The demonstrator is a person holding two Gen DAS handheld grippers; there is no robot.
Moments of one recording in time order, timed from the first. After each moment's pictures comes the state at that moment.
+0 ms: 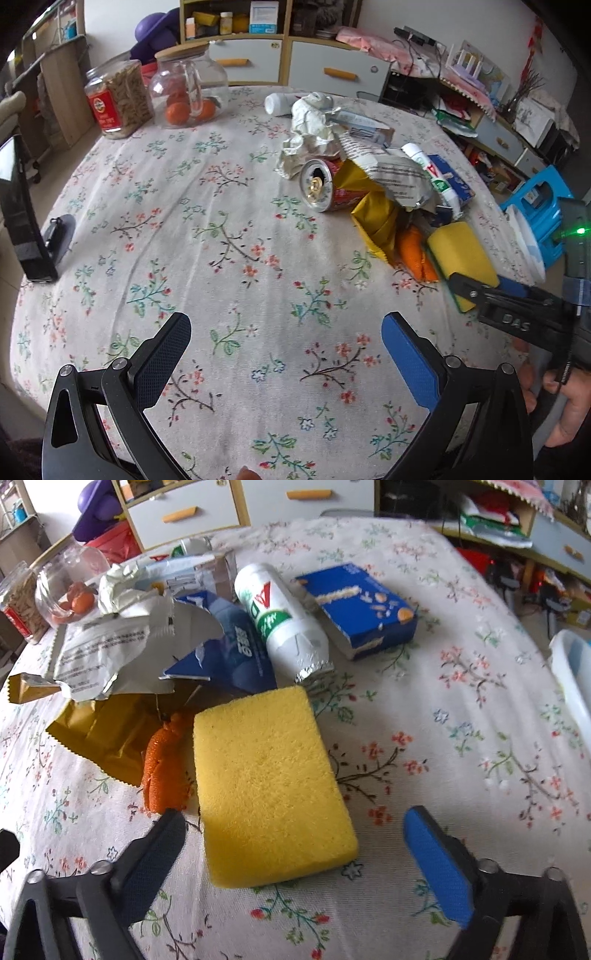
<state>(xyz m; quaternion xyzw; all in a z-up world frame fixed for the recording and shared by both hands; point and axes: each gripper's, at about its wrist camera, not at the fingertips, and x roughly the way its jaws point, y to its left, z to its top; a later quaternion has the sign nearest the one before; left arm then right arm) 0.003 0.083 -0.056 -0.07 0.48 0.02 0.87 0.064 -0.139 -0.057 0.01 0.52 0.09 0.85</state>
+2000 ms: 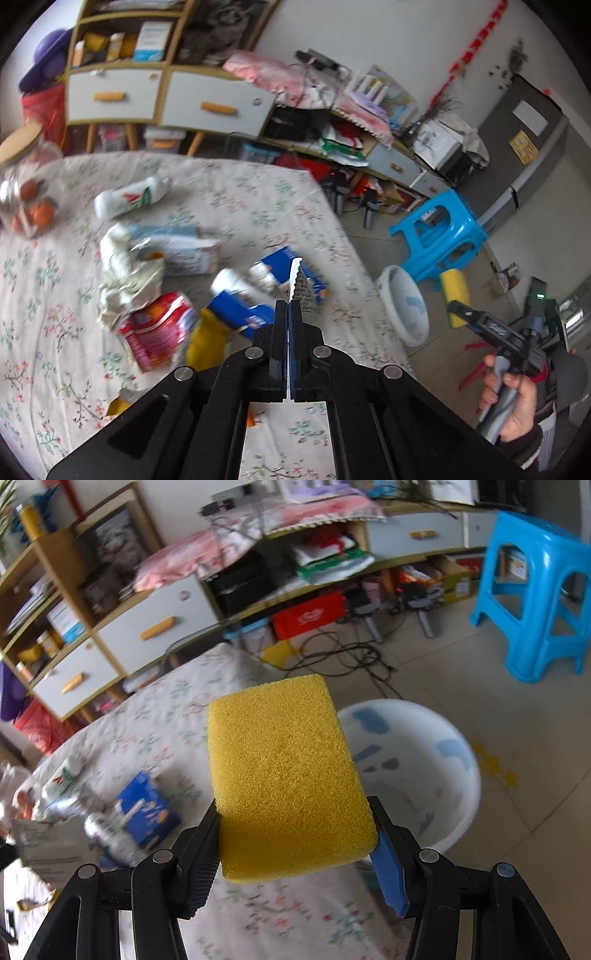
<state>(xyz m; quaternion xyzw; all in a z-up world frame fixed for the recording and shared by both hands) 0.122 0.001 0.043 -0.14 0.44 -0.19 0.86 0.078 -0.367 0.051 0.17 0.43 -0.07 0.89</state>
